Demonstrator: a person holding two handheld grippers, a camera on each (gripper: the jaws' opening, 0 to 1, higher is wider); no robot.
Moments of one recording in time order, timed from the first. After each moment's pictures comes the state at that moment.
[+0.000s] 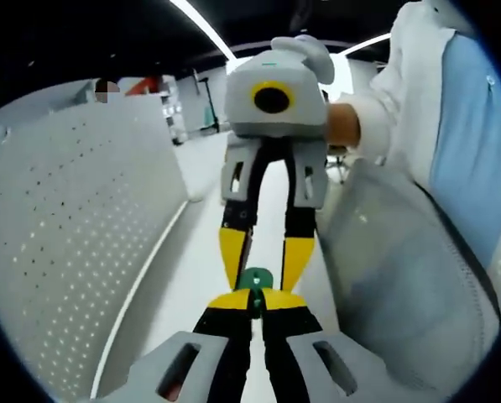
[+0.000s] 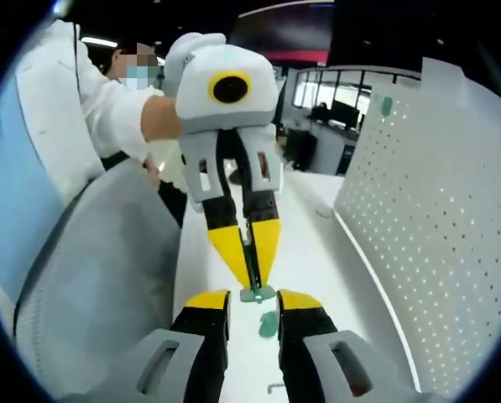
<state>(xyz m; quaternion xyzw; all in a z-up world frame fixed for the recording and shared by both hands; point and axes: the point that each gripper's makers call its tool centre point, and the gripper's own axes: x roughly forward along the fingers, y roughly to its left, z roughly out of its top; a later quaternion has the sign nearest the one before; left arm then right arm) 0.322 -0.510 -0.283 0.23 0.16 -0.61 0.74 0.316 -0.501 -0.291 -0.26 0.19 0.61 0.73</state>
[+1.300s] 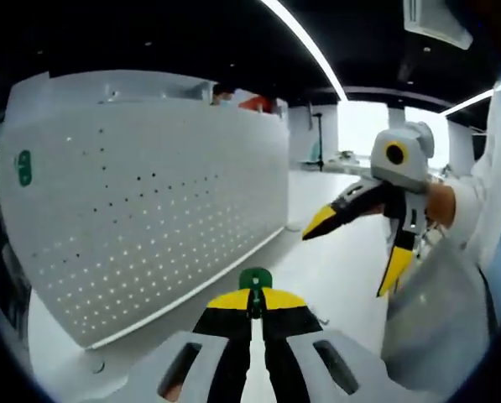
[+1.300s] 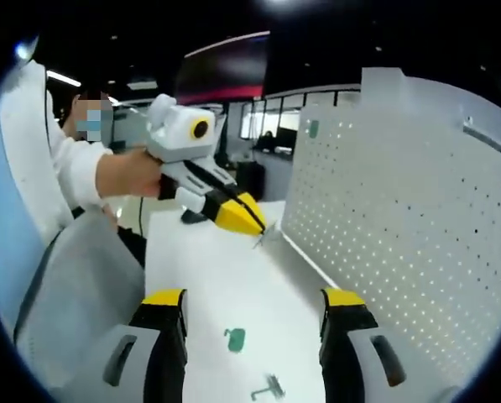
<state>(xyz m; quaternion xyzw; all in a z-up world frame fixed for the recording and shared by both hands) 0.397 -0.464 -0.241 0.07 0.14 -0.41 0.90 0.352 -0.535 -0.247 -0.16 0.13 0.52 0.83</state>
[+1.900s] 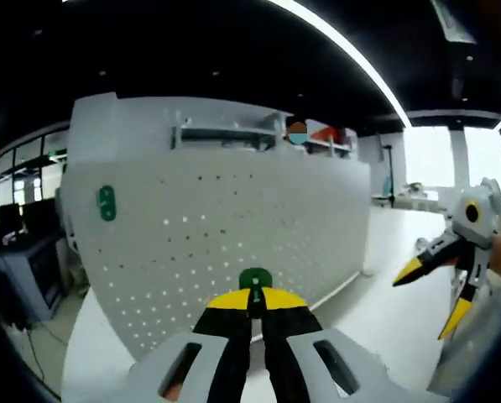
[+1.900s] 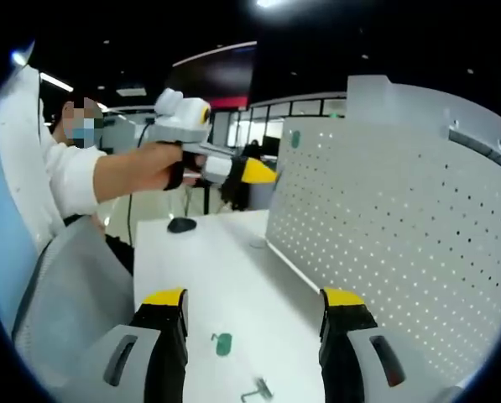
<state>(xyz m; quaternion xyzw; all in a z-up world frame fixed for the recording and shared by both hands) 0.467 -0.401 -0.171 0.03 0.05 -0.22 0.97 0.361 -0.542 -0.237 -0.15 0.11 0.49 0.85</state>
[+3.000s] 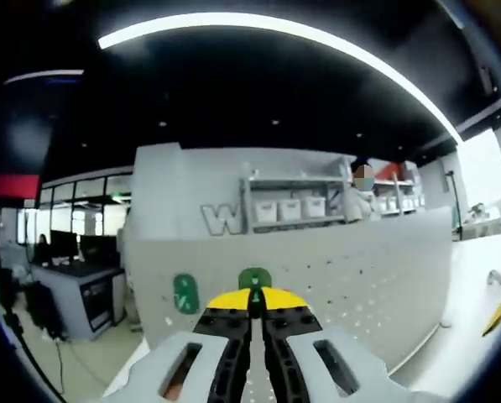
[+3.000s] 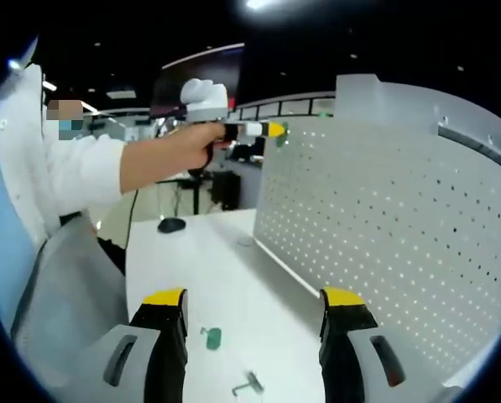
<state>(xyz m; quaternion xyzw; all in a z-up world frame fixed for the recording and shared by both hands) 0.546 -0.339 -0.093 0.02 -0.09 -0.06 0.99 0.371 -0.563 -0.238 -0.14 0.11 0.47 0.86</state>
